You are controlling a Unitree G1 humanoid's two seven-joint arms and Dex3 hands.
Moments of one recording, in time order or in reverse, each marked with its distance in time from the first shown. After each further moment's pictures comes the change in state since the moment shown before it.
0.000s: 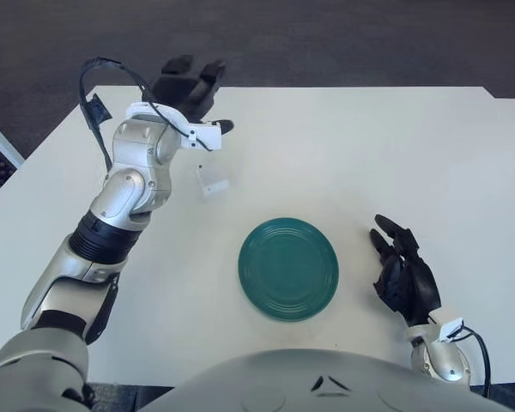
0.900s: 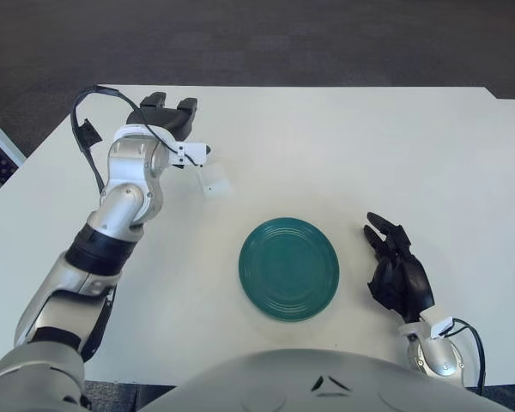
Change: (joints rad) left arm 0.082 -0.011 0.035 0.185 0.078 0.028 -0.047; right arm -0.051 -0.046 0.007 0.127 -0.026 -0.159 0.005
